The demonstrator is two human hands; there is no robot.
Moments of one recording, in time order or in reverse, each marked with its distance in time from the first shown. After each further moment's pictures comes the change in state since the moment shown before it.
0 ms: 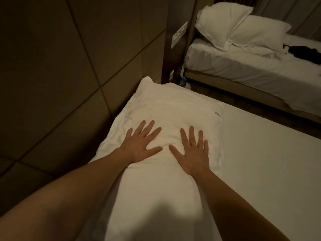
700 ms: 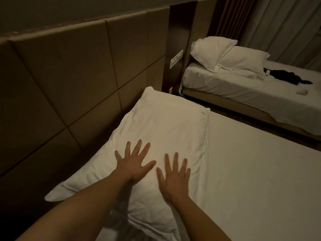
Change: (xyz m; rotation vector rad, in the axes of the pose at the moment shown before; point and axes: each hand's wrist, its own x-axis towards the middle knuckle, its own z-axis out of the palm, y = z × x) left_hand -0.184 0.086 0.026 0.014 0.000 -0.292; right_hand -0.214 -0.042 0.023 0.091 -0.003 -0.009
